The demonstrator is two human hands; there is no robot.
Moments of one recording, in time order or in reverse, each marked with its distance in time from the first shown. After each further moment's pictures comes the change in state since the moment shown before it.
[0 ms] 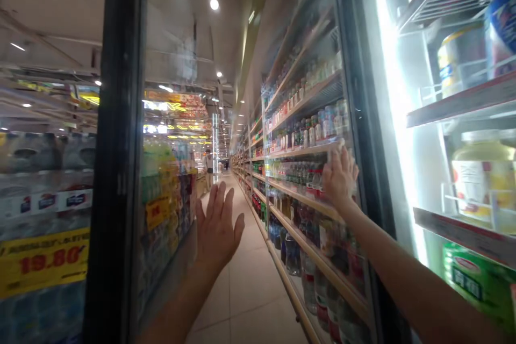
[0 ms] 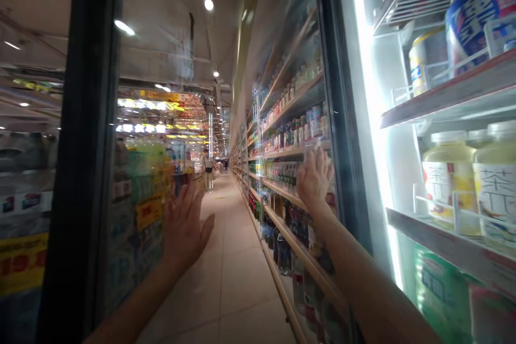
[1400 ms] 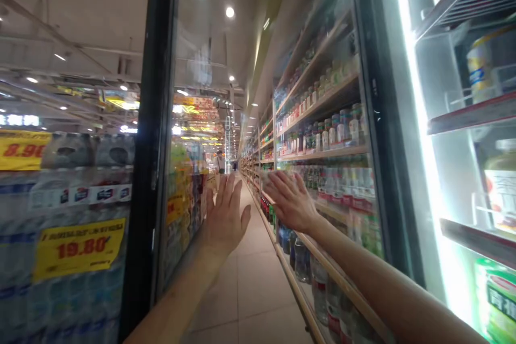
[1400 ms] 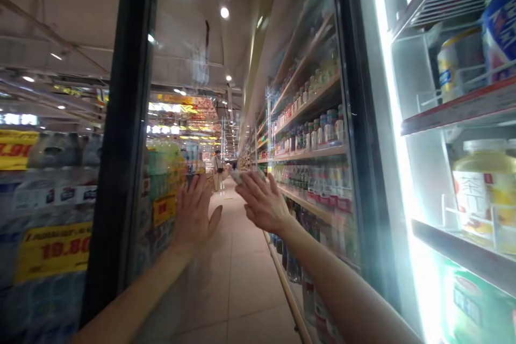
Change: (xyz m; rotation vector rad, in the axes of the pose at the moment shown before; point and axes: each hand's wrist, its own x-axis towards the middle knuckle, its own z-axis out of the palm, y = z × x) left_hand 0.015 -0.029 -0.009 0.044 -0.047 -0.013; right_hand -0.014 -0.080 0.003 0.166 -0.177 -0.678
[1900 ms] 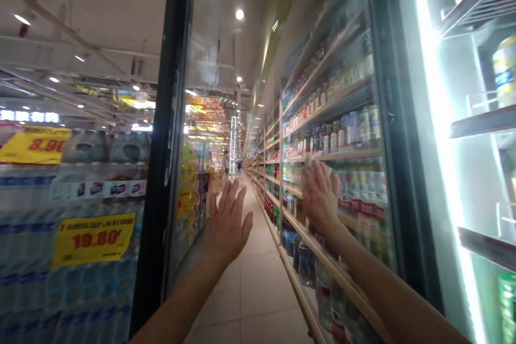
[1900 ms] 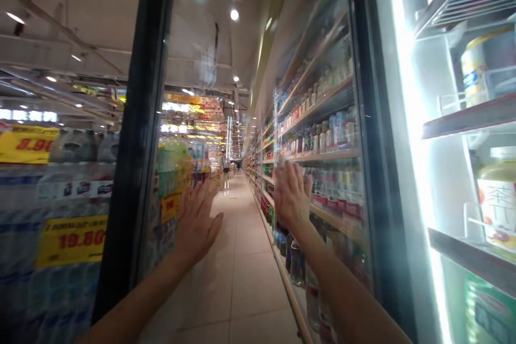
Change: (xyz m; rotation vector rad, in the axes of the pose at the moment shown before) left_hand -0.012 -0.005 -0.011 -0.118 0.040 0.034; right_hand -0.010 -0.023 0.006 -0.063 0.158 0.359
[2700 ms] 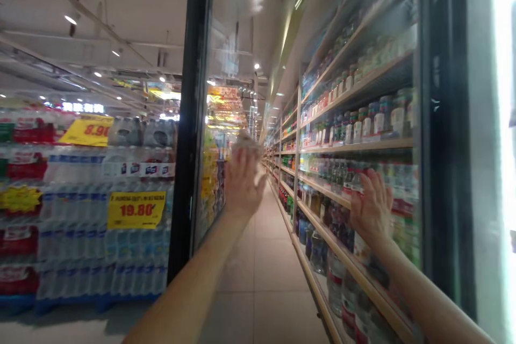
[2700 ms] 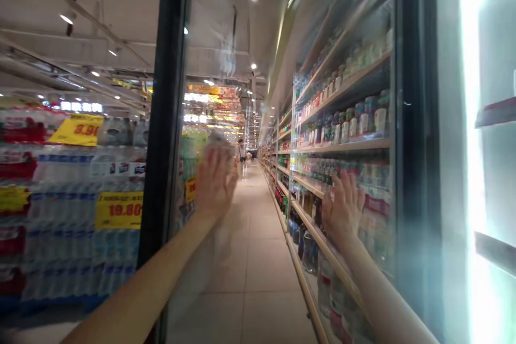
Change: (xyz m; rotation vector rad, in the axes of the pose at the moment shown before) left_hand 0.031 -0.005 0.014 0.017 0.019 -0.204; right_hand -0.046 0.062 -0.012 -0.006 0.009 0.182
